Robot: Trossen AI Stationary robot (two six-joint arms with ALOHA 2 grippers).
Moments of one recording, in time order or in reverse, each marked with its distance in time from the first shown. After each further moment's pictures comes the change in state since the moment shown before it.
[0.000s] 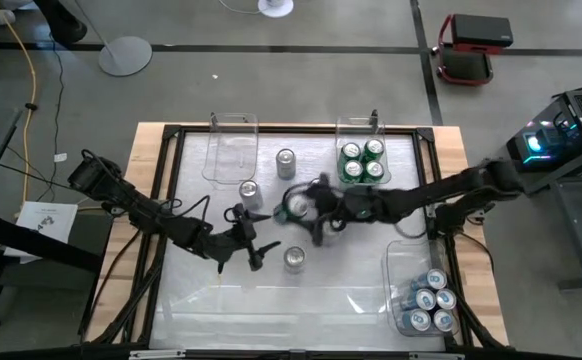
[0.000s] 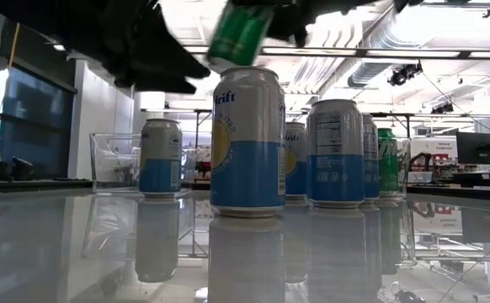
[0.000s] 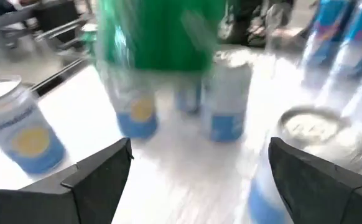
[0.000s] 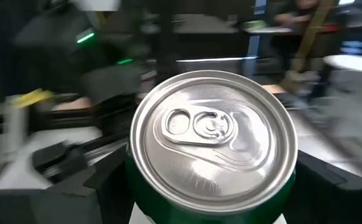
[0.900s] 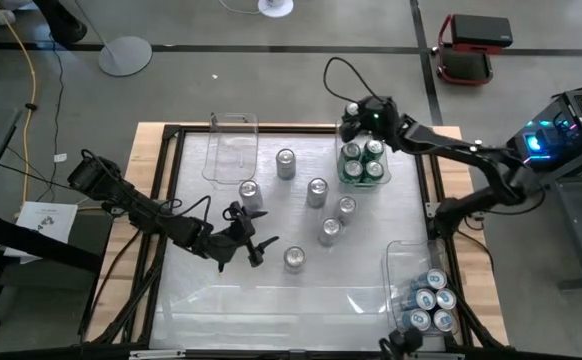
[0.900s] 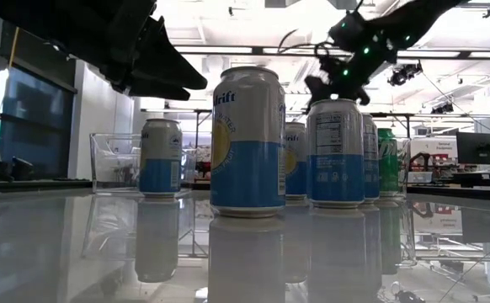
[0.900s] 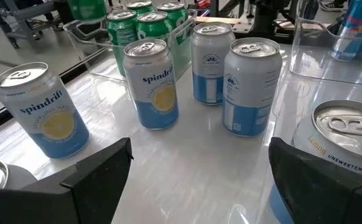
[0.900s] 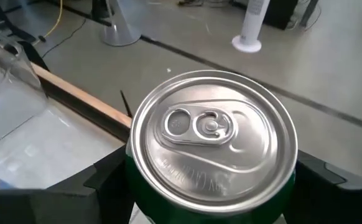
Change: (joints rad) left arm -0.001 -0.003 -0.002 -0.069 -0.065 -0.063; right arm -0.815 -0.115 0.001 -0.468 0.058 0.084
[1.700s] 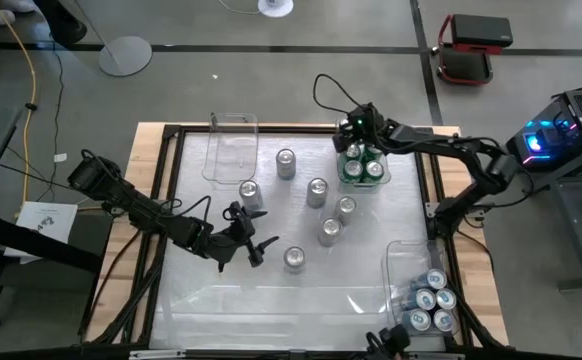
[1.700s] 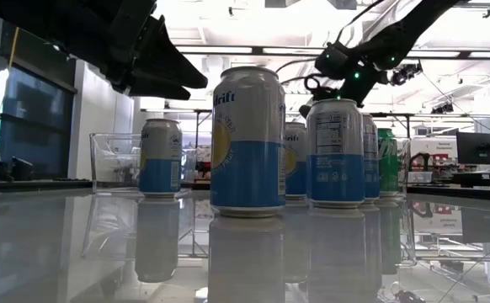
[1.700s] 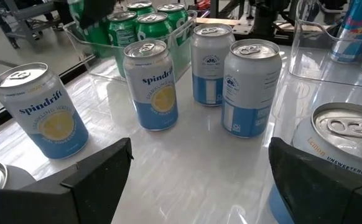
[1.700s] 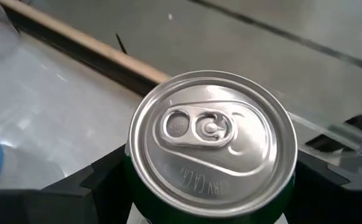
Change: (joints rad) left arm 0.000 0.001 0.000 0.007 0.000 -0.001; right arm -0.001 0.163 0.000 -0.053 -0.052 0.093
